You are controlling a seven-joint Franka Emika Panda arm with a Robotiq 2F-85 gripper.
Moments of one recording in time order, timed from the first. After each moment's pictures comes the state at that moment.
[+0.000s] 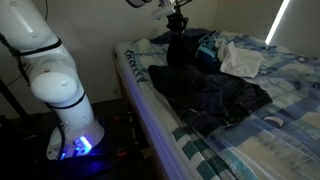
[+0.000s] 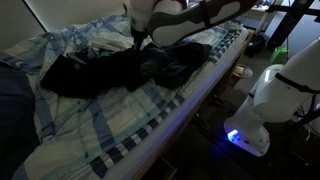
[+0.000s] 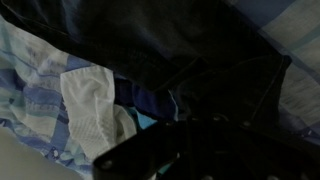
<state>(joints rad) 0.20 -0.20 0.21 -2.19 -0.31 2.40 0.01</state>
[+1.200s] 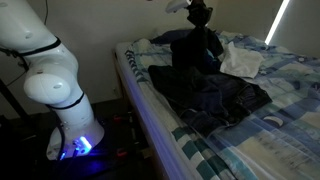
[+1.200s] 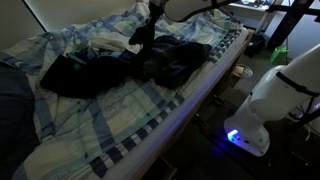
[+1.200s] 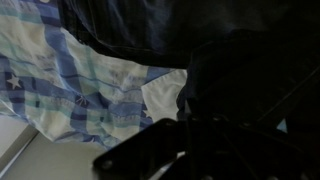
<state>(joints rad) 0.05 -0.26 0.10 -2.18 -0.31 2.45 0.07</state>
